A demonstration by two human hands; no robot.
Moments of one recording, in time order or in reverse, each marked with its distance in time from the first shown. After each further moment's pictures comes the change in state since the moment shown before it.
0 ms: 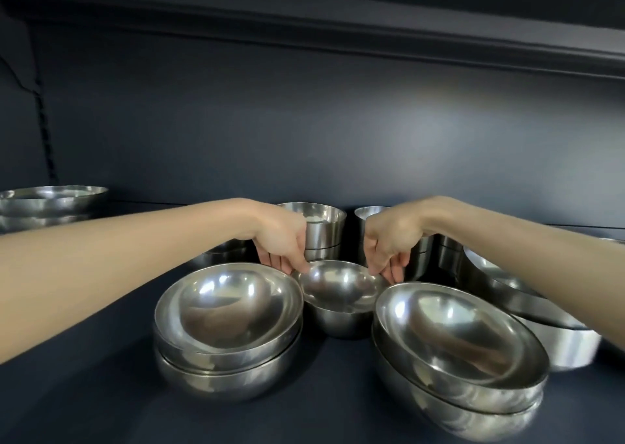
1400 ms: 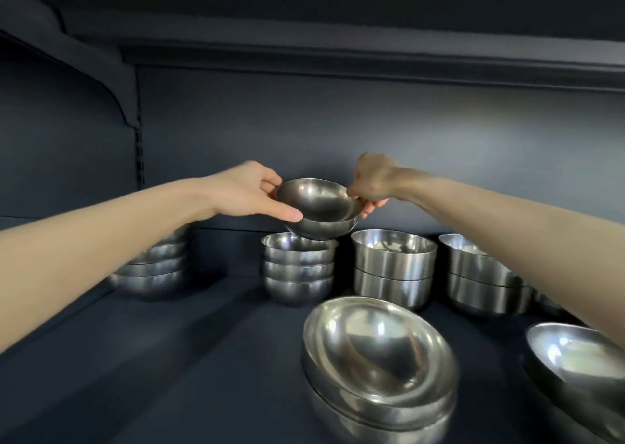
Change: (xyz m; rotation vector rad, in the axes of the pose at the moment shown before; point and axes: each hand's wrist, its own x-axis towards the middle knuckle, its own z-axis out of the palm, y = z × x) left_hand -0.088 -0.130 -0.077 -0.297 0.539 0.080; right_hand 0.058 -0.140 -0.073 0.126 0.737 0.016
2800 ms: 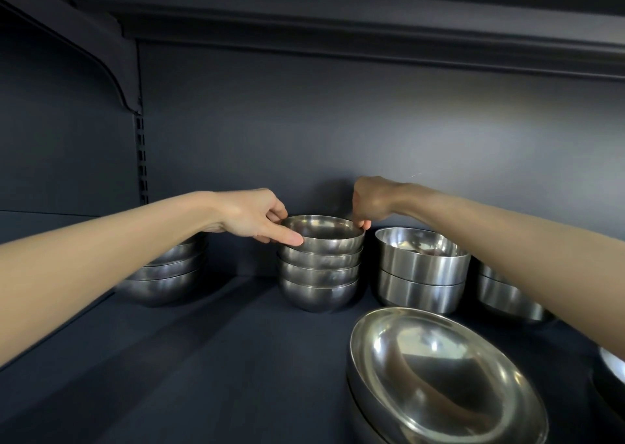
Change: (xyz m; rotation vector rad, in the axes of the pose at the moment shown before) left_hand 0.033 -0.057 0.009 0.065 -0.185 -0.076; right_hand 0.040 -0.010 0.046 -0.196 -0.200 -0.073
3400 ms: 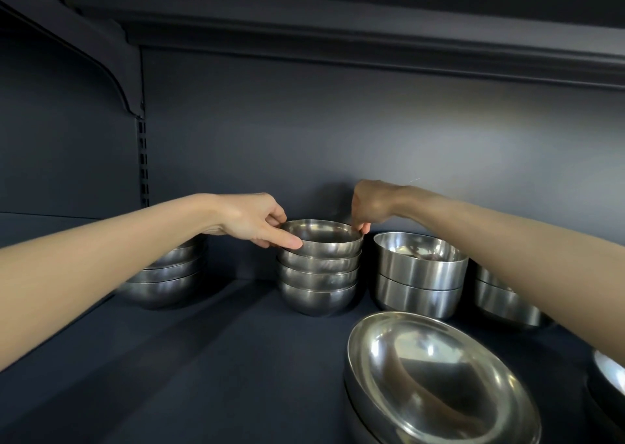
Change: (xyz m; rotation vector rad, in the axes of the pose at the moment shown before) left_hand 0.000 0.001 -0.001 -0.041 -0.037 -0.014; right_hand 0.001 0.000 -0.004 -0.019 -0.059 -0.001
